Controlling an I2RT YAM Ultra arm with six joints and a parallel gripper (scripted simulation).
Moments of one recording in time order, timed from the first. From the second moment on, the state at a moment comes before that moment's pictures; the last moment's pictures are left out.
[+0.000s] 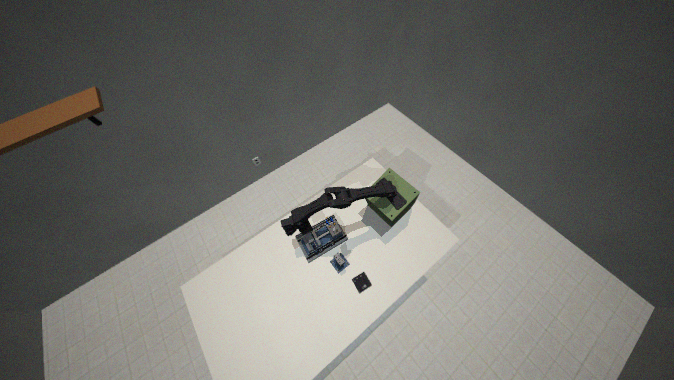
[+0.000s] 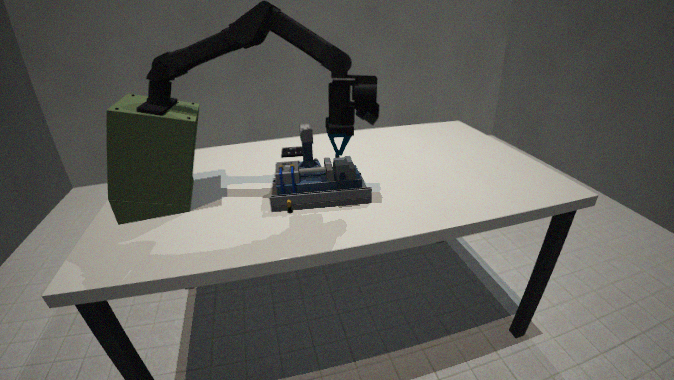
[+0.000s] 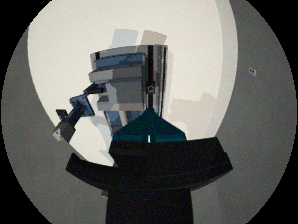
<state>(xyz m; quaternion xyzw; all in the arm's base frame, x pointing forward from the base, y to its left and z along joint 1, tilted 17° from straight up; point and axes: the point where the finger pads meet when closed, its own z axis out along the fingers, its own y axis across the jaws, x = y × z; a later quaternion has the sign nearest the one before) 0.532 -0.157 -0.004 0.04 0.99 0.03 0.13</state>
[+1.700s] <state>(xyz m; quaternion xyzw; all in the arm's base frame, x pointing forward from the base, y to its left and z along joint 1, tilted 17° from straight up) 0.545 -0.155 -0.040 0.04 0.99 0.03 0.13</state>
